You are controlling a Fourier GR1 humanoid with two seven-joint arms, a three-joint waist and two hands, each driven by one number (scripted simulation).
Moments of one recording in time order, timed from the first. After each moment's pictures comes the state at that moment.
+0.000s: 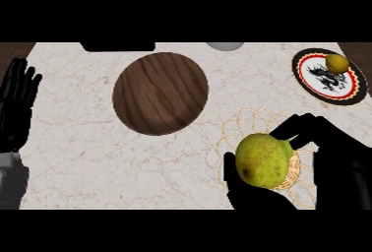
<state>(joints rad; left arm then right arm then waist) -0.22 0.34 0.20 -1.51 0.17 0.04 -0.01 -0.38 -0.02 0.44 -2.31 1.21 0.36 1.10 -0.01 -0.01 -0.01</state>
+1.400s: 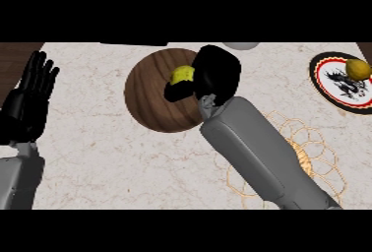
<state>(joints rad) -0.29 0.30 0.17 -1.45 0.15 0.03 -0.03 -0.94 -0.01 0.39 -1.20 0.87 -0.01 1.16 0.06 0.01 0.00</state>
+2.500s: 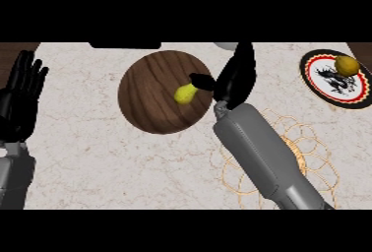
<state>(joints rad) -0.29 0.33 0.20 -1.45 0.16 0.03 -0.02 -0.85 -0.01 0.32 -0.99 0.96 -0.86 1.05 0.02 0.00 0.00</state>
